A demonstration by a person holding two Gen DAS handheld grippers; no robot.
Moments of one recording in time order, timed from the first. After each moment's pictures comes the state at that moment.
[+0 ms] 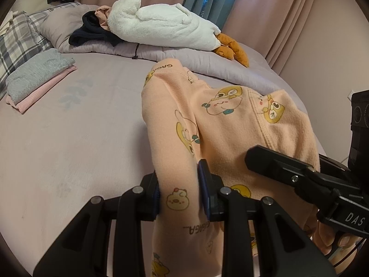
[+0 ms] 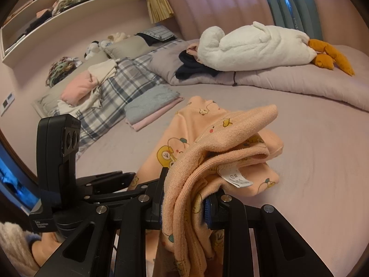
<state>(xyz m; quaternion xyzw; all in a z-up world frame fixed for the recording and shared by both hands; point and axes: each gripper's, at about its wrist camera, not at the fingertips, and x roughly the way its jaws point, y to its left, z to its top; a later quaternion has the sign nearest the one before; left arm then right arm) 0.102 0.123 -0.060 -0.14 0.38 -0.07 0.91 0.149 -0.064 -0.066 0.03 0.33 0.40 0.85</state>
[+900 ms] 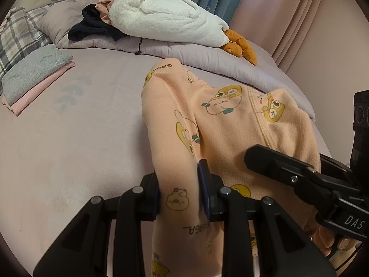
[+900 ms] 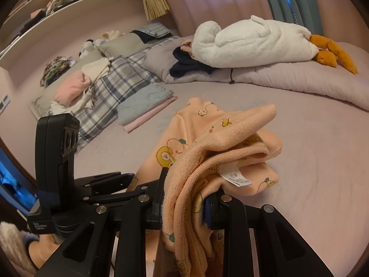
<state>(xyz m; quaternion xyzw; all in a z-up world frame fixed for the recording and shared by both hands) 0.135 0.133 -0.074 -0.14 0.40 -0.07 0.90 0.174 -0.051 -0.078 0.03 0.34 0.40 0.85</state>
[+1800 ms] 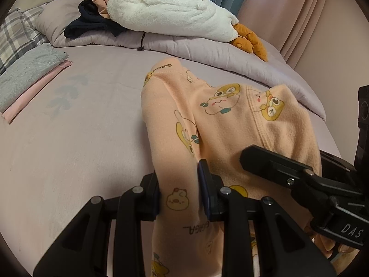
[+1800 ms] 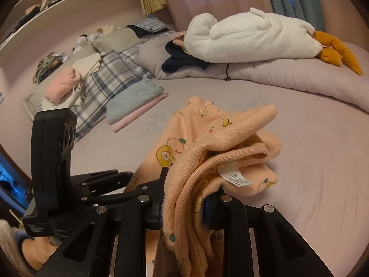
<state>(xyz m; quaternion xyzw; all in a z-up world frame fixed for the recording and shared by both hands) 0.181 0.138 -0.095 -0.13 0.41 -0.05 0.90 0.210 -0.036 -0.097 0.02 0.35 0.39 0.85</state>
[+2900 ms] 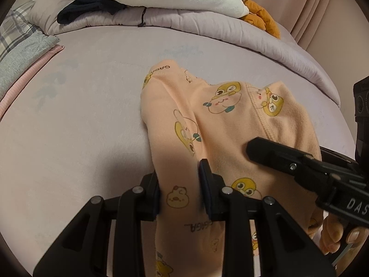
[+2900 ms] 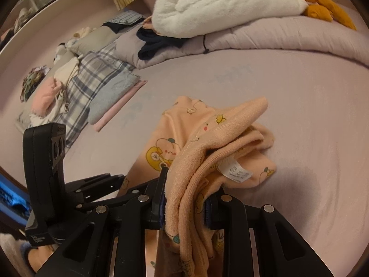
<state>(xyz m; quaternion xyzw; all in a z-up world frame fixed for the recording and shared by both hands) 0.215 0.135 -0.140 -0.10 0.46 -0.04 0.88 0.253 -0.048 -0.147 0.08 0.42 0.36 0.83</state>
